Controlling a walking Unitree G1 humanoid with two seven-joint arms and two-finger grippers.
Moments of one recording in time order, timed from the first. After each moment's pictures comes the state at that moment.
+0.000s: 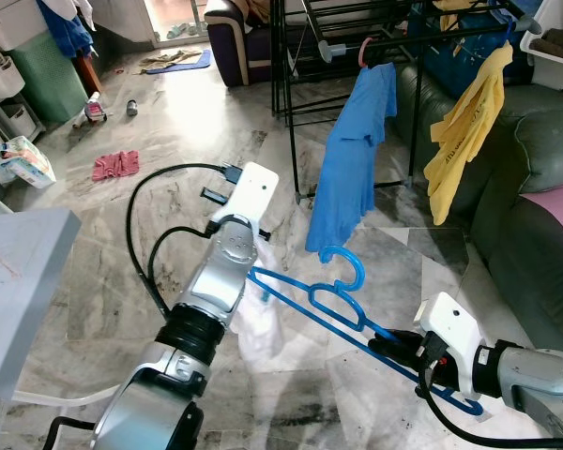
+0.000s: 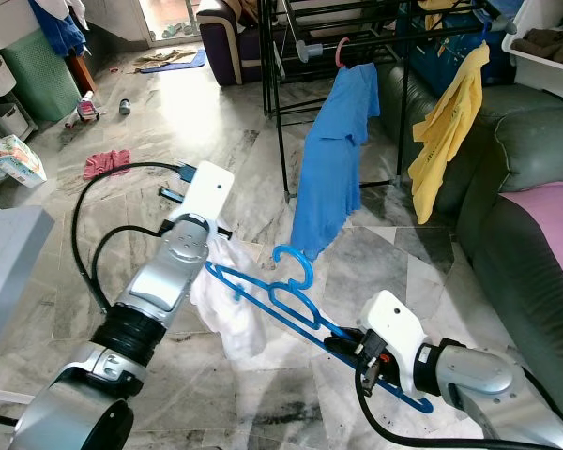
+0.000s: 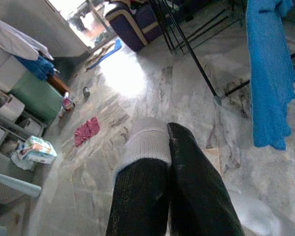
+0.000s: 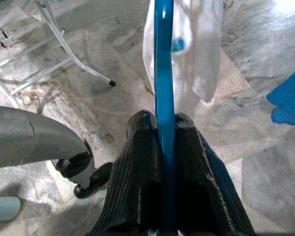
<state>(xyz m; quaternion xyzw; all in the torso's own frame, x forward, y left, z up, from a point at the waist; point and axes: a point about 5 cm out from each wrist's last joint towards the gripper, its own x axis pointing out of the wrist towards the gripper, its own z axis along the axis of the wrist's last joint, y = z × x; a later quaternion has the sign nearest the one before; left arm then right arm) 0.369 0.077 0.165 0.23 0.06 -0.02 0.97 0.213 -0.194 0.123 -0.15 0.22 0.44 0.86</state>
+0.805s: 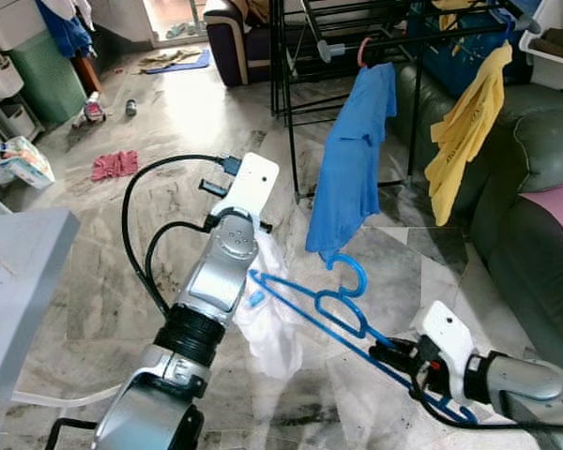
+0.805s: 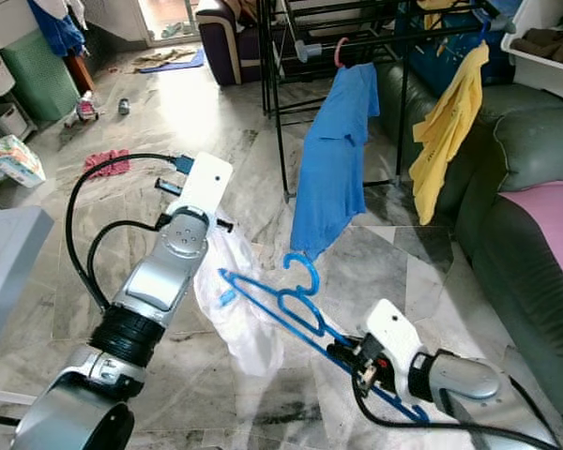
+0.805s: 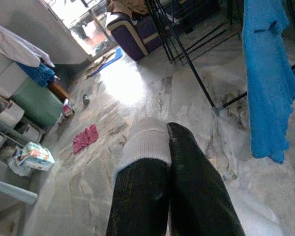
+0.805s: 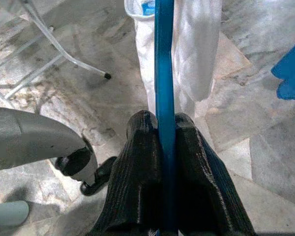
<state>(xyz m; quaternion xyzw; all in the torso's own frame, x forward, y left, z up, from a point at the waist) 0.364 0.071 0.180 0.22 0.04 -0.02 0.97 0.219 -0.197 0.091 -0.12 0.25 0.40 0.87</state>
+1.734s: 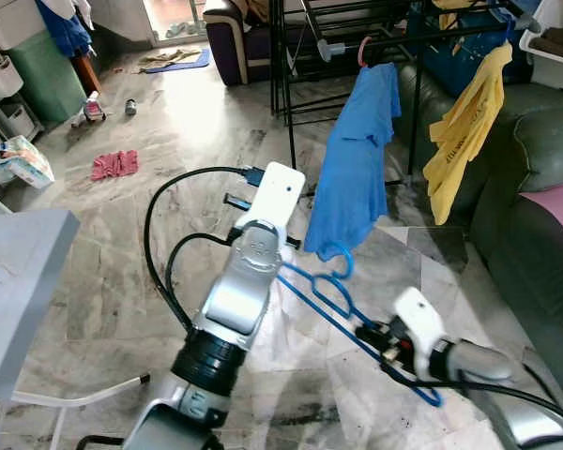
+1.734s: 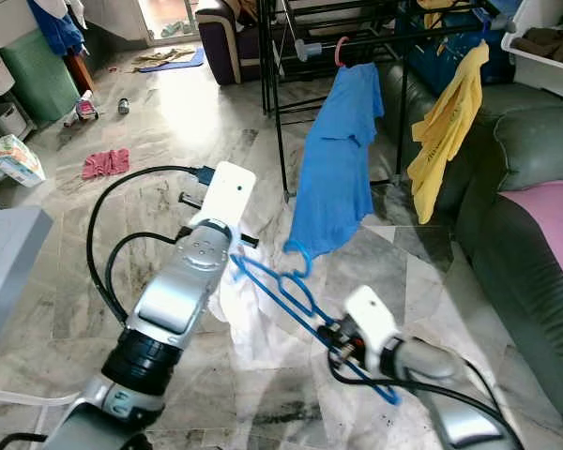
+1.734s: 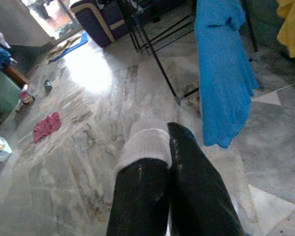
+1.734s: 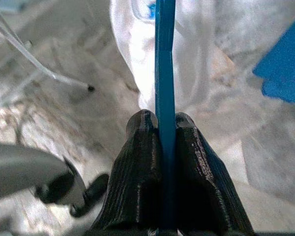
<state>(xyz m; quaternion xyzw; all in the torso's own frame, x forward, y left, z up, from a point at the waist) 0.336 0.037 0.181 0.17 0.08 -0.08 0.98 0.251 -0.174 0.075 -0.09 0.24 0.36 0.90</state>
